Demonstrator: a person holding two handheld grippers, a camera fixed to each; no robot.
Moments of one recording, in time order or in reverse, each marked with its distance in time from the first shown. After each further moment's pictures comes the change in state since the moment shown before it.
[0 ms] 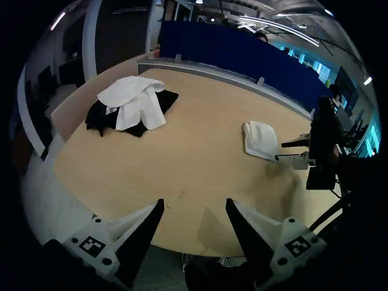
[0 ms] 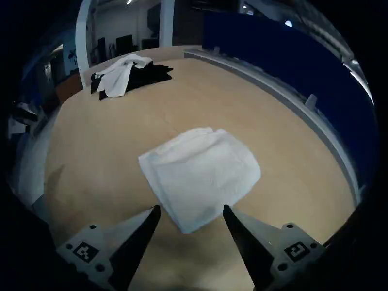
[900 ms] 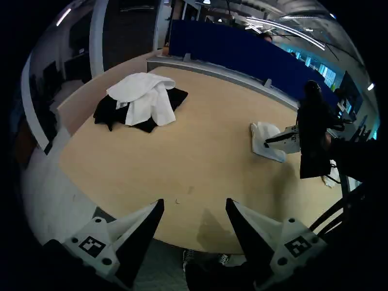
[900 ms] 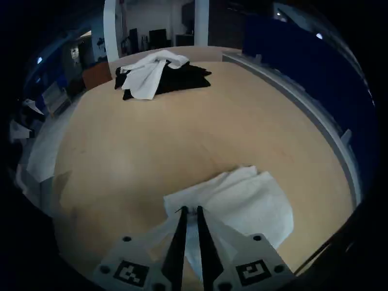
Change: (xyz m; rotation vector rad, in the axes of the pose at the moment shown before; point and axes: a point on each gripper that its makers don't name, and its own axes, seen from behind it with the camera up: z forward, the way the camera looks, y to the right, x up) left arm -0.011 -0.015 -0.009 0.036 -0.003 -0.036; right arm 0.065 -0.046 0.046 0.181 0.008 -0.156
